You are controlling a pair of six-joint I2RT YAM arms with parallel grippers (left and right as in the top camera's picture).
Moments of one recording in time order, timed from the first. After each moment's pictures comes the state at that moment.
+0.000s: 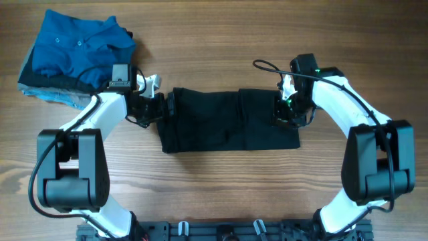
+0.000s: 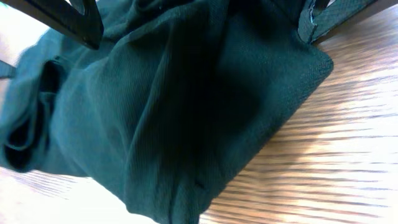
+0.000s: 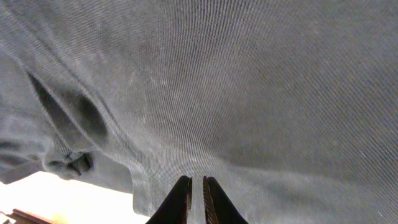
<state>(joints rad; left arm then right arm) -0.02 1.82 1.01 -0.52 0.57 -0.19 0.14 1.85 1.18 -0.93 -0.38 0.27</state>
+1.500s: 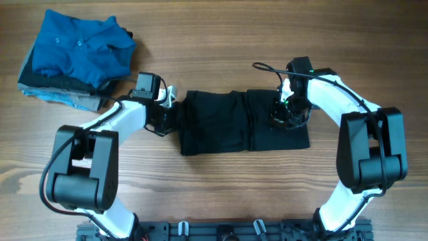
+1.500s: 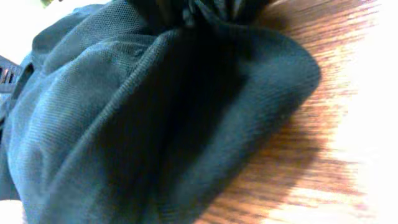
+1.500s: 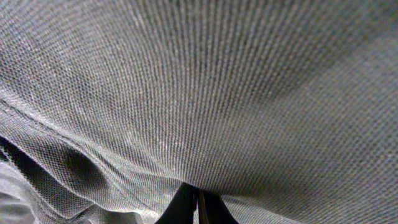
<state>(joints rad) -0.17 1.83 0.92 -0.42 0.54 -0.43 0.14 1.94 1.18 -0.88 -0.35 0.33</state>
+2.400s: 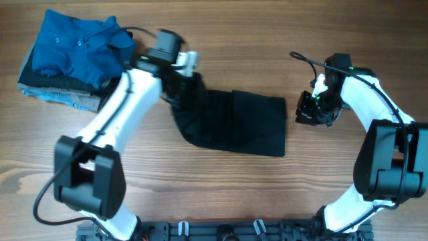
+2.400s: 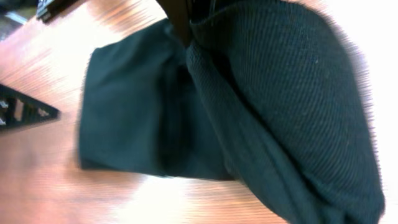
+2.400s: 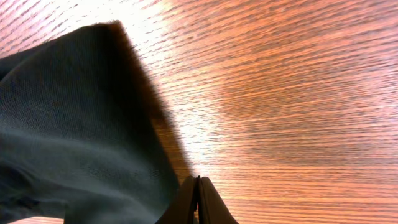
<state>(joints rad) -0.35 1.80 1.41 -0.85 0.41 -0.32 -0.09 1.85 1.19 -0.95 -0.30 0.28</state>
